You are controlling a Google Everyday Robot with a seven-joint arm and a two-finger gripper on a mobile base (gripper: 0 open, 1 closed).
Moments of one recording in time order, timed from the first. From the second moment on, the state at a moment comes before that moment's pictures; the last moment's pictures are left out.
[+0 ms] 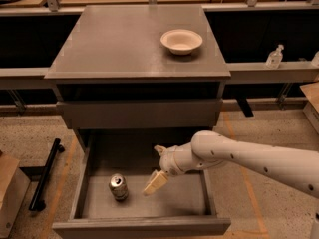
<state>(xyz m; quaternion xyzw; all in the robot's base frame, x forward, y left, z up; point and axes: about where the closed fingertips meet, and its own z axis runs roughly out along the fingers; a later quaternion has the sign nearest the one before) 0.533 0.032 0.539 -0.55 0.72 0.28 0.31</state>
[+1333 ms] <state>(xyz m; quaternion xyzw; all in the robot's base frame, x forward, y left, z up) 0.546 0.077 0.483 -0.56 0.70 0.31 0.32</state>
